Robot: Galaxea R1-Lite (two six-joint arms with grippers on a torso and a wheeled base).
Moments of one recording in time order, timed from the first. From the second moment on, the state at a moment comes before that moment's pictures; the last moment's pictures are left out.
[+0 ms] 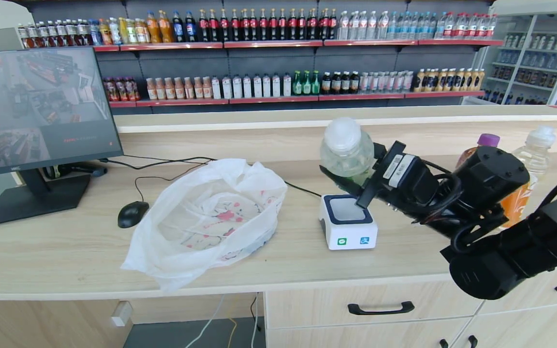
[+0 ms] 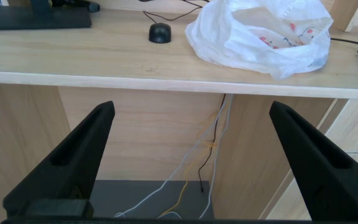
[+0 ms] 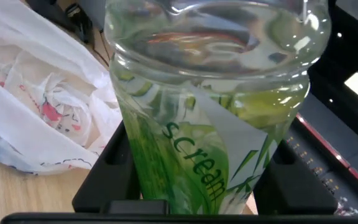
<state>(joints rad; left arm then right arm) 0.00 0.00 0.00 0.00 0.00 0.00 0.42 1.98 -0.82 -1.57 0.54 -0.72</state>
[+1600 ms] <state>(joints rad) 0.00 0.00 0.00 0.00 0.00 0.00 0.53 1.87 -0.60 -1.57 -0.16 0.04</state>
